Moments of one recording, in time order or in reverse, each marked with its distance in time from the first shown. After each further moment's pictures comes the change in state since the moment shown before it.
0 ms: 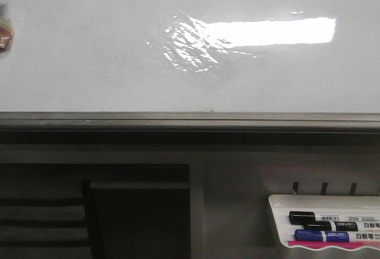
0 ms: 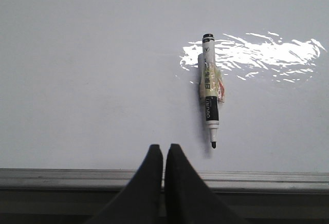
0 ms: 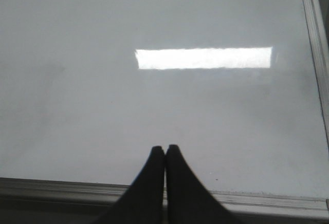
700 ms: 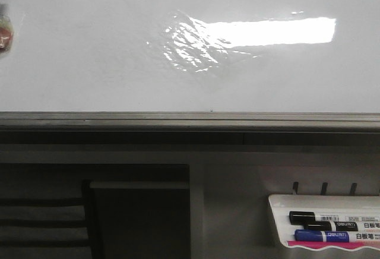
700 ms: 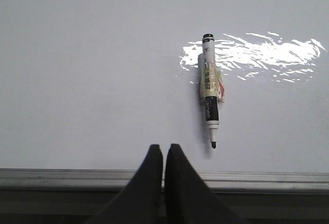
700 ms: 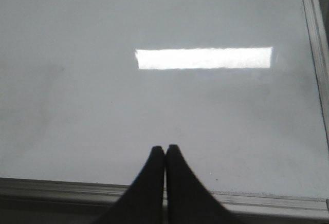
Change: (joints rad) left arm 0.000 0.000 0.000 0.000 0.000 0.000; right arm 0.000 0.000 0.000 0.000 0.000 0.000
